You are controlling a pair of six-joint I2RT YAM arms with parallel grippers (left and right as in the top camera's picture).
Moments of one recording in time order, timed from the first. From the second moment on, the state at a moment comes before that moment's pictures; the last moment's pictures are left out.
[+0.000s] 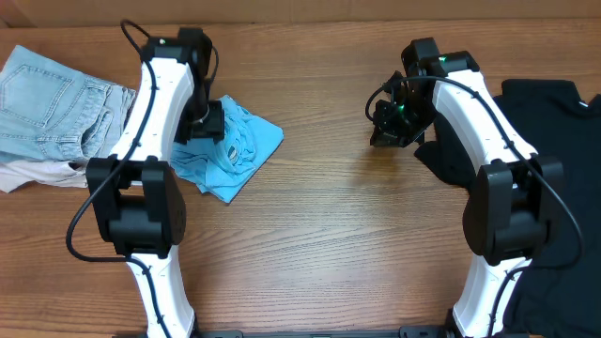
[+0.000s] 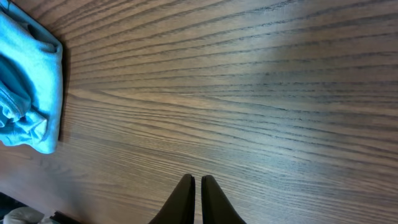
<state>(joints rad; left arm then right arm) -0.08 2.16 1.90 -1.39 -0.10 -0.17 0.16 2.08 1.74 -1.20 -0.42 0.25</state>
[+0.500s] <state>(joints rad) -0.08 2.17 1.80 -1.35 -0.06 -0.13 0.33 2.08 1.74 -1.06 -0.51 0.17</state>
